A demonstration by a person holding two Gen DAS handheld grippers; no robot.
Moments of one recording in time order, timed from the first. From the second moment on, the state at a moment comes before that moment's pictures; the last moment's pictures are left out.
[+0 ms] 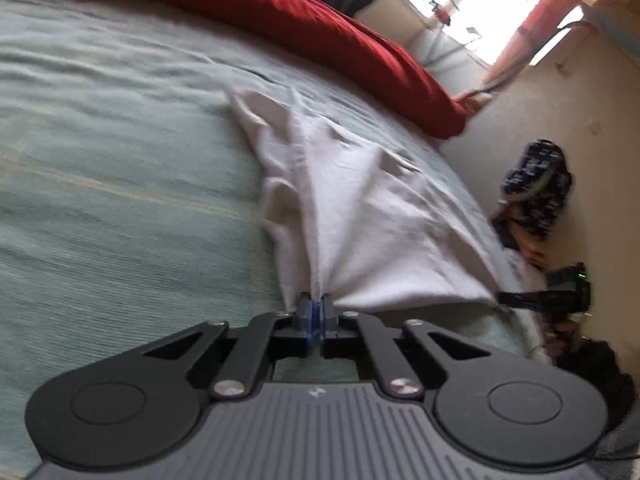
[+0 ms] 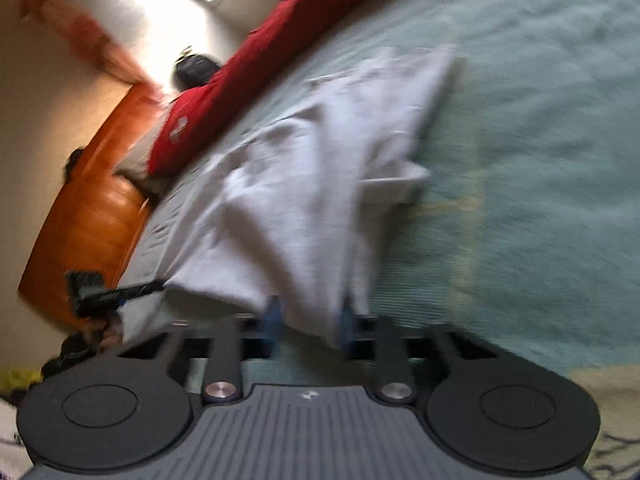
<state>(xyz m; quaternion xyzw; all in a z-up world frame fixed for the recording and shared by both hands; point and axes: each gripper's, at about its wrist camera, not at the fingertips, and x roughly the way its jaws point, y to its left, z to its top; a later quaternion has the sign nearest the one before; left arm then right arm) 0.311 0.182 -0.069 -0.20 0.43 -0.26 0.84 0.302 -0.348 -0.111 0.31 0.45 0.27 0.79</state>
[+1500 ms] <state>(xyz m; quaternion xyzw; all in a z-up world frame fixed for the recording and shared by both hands) 0.405 0.094 -0.031 0.01 0.38 -0.24 0.90 0.369 -0.288 -0.049 0.06 0.39 0.23 0.89</state>
